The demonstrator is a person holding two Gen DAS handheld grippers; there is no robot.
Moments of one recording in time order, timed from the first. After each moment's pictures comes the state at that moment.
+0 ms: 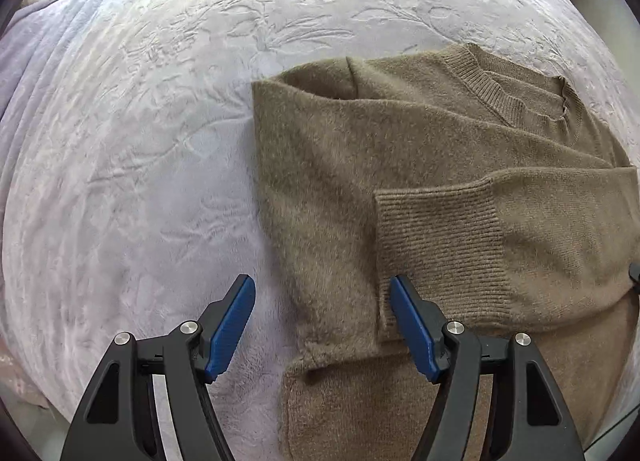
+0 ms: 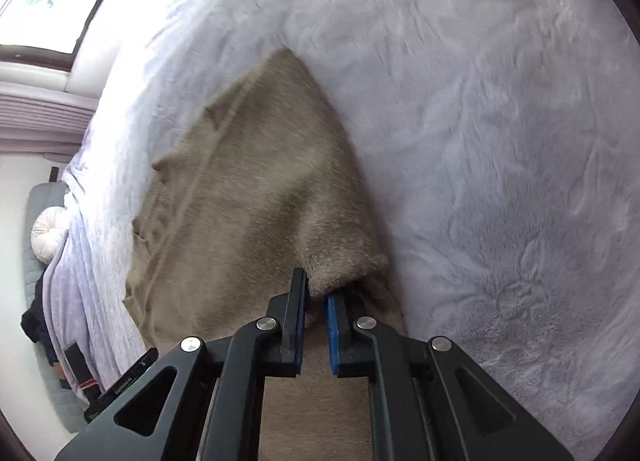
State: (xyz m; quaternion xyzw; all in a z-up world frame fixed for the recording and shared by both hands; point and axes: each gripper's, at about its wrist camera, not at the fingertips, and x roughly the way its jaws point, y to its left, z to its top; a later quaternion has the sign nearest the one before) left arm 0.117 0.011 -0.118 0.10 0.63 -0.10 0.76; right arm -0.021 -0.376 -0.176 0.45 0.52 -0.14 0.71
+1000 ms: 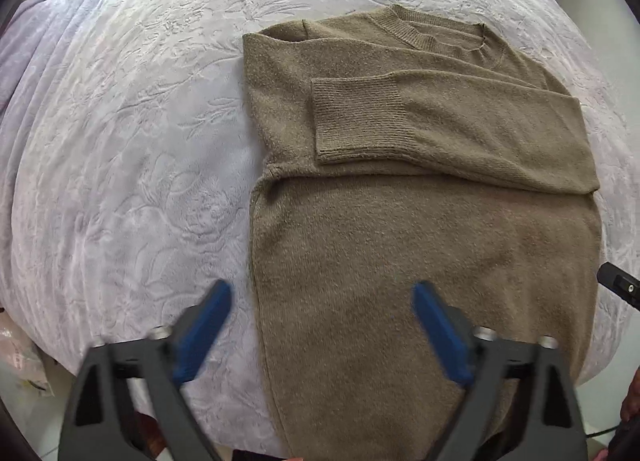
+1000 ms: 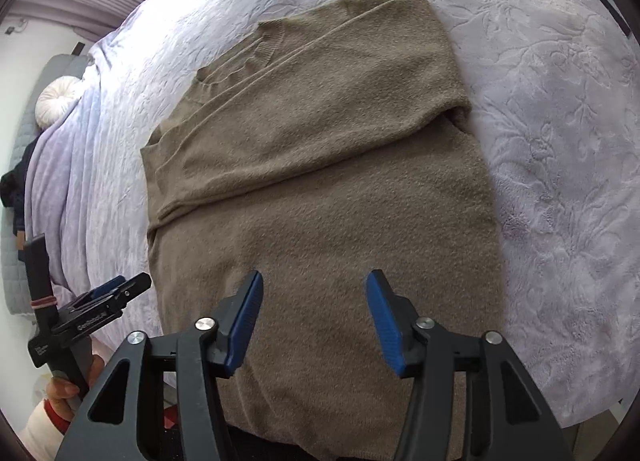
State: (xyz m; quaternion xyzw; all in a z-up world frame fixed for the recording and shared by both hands) left arm -0.025 0.037 -0.041 0.10 0.66 -0.13 0.74; right arm -0.064 -0.254 -0.111 0.30 0.60 -0.04 0.74
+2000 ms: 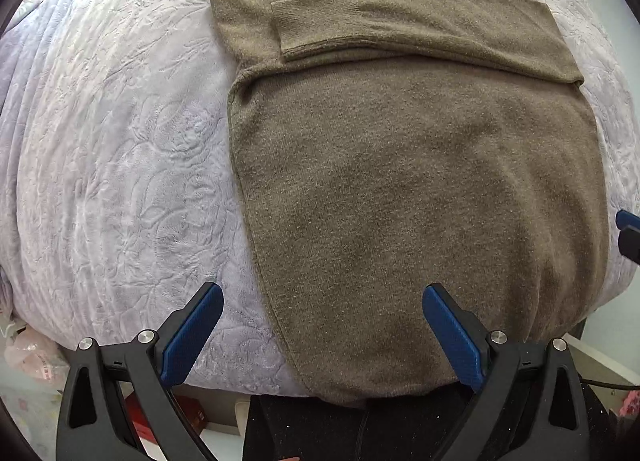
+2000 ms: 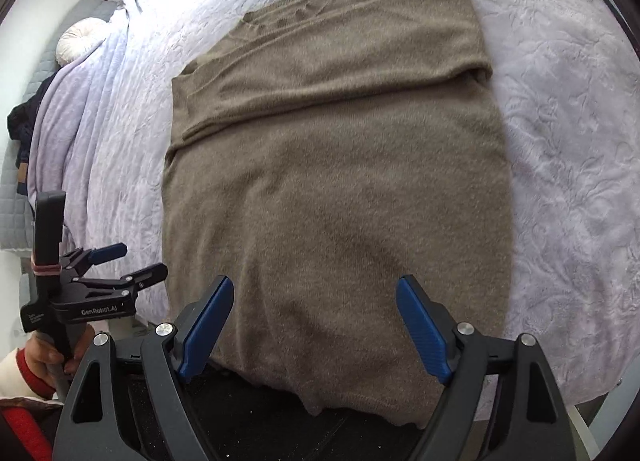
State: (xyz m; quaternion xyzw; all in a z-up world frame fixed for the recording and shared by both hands) left arm -0.081 0.034 -0.051 0.17 0.70 -0.15 0.68; right arm -0.109 -0.215 -0.096 0.24 0.64 0.01 0.73
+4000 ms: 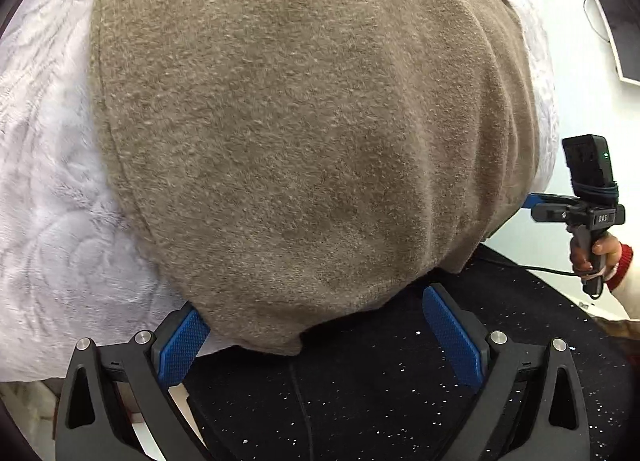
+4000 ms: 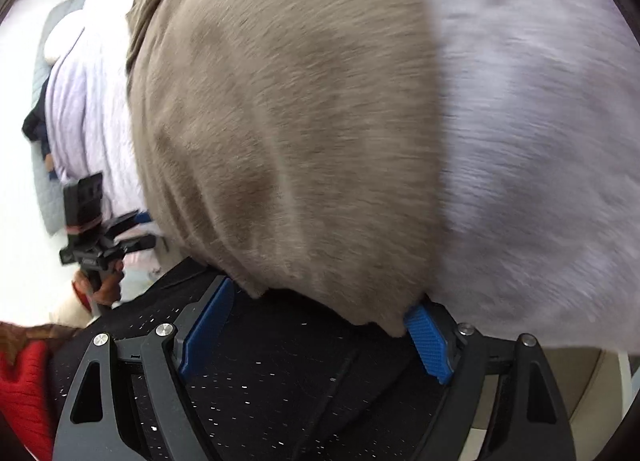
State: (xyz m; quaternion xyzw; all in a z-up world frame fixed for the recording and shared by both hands) left arm -0.199 0.157 -0.181 0.02 0.78 -0.34 0.52; right arm -0.224 -0.248 -0.206 0.37 0.72 0.12 0.58
